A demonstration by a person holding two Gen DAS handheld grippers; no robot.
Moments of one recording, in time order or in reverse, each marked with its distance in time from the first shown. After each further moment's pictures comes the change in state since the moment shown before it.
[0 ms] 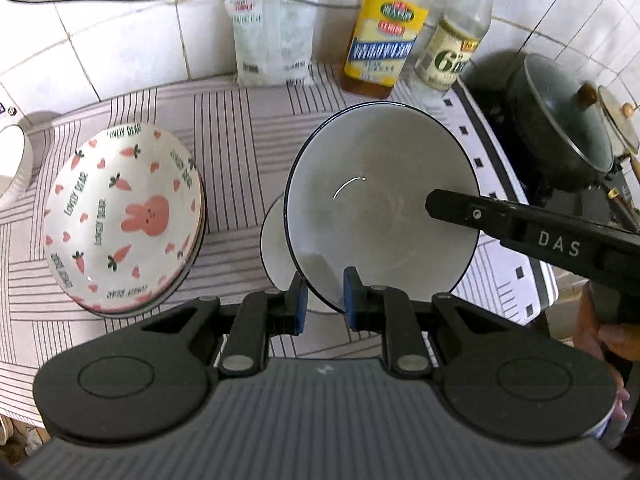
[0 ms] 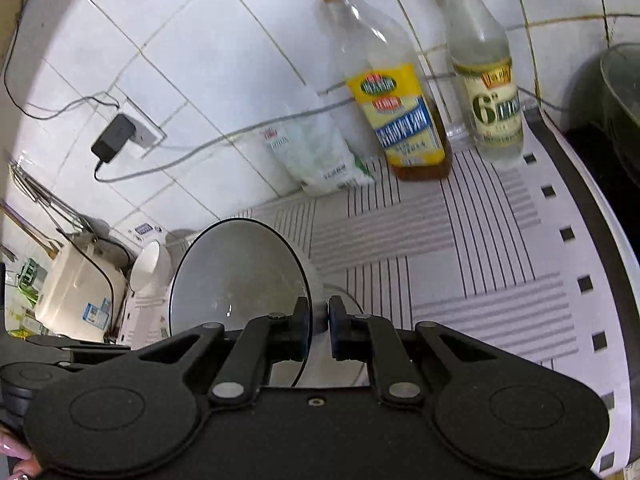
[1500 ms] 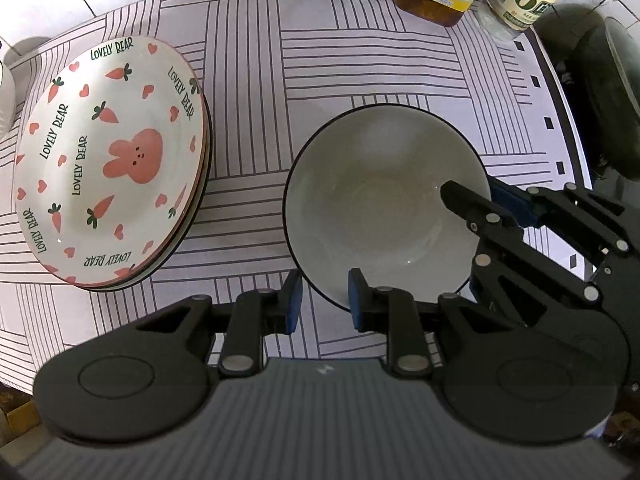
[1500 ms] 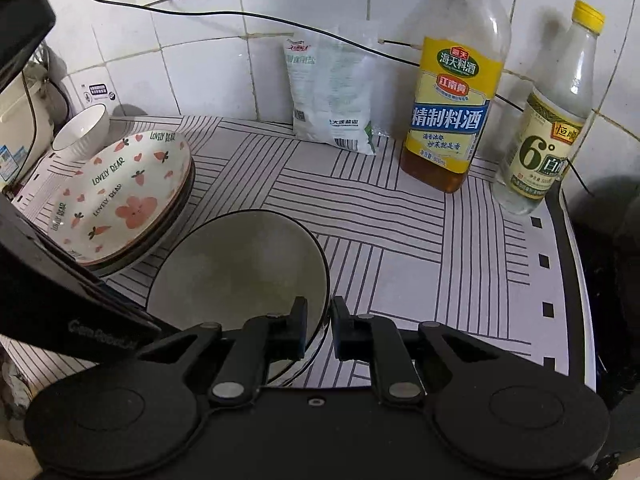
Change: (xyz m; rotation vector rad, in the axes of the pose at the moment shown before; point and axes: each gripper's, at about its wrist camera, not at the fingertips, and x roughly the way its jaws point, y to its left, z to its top) left arm 0.079 0.019 0.014 -0.077 0.256 0.065; right arm 0.076 0.036 -0.020 -0.464 0.103 -0.288
